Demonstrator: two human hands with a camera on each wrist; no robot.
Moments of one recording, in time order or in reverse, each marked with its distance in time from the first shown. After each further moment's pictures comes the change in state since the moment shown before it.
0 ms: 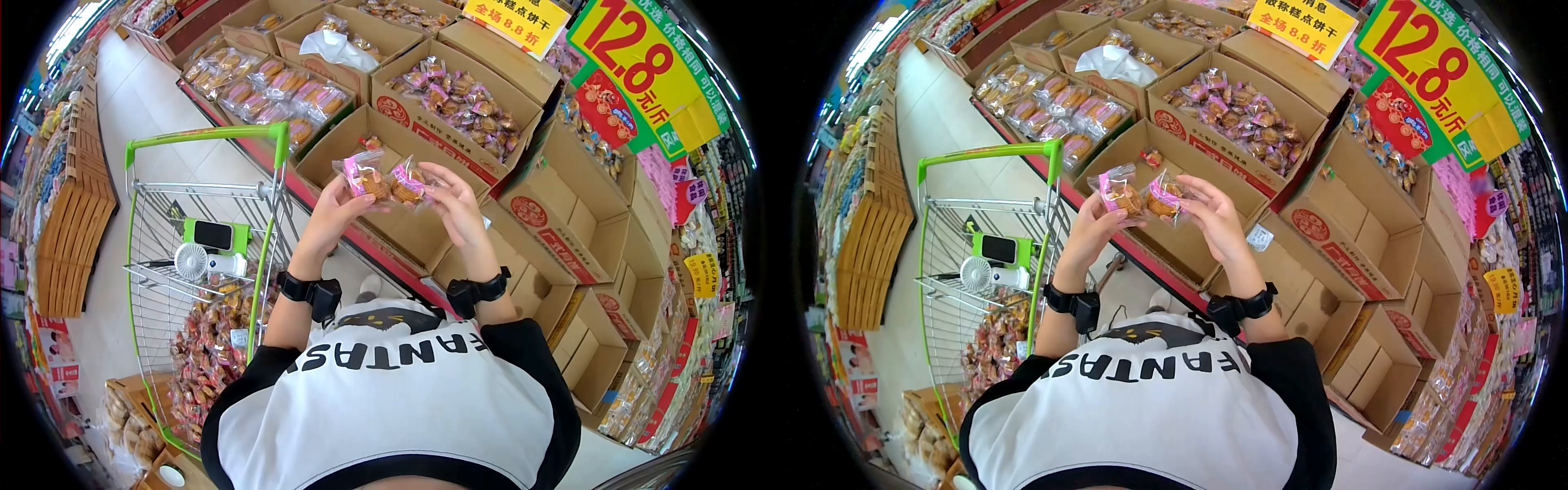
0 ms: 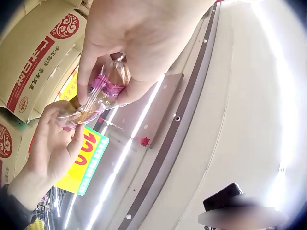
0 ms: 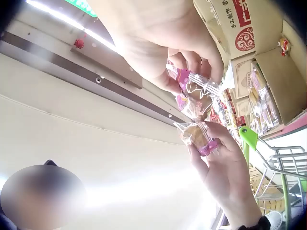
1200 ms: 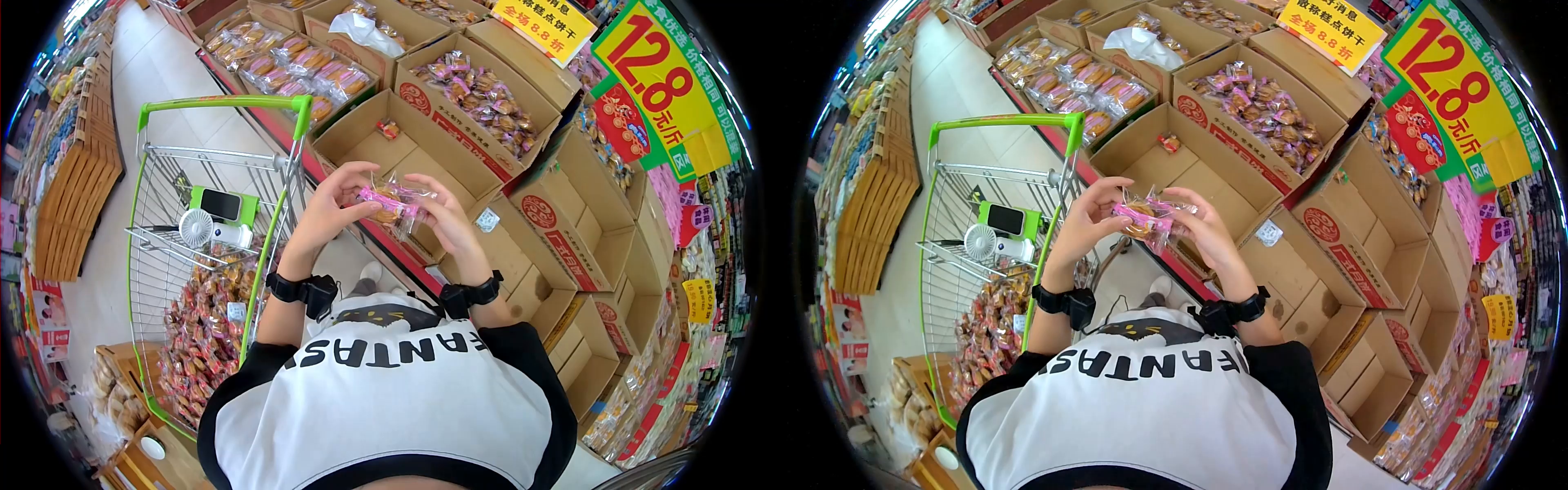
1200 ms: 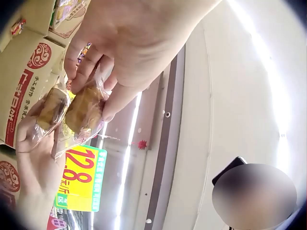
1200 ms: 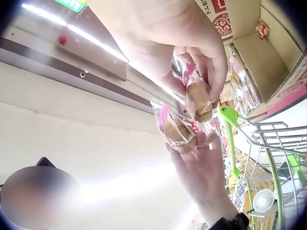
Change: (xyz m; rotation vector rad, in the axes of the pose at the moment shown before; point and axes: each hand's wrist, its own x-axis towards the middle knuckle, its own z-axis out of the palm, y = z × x) left_hand -0.041 0.025 0.002 0.290 0.053 0.011; right_hand -0.015 0.026 0.026 -0.001 -0.112 0.198
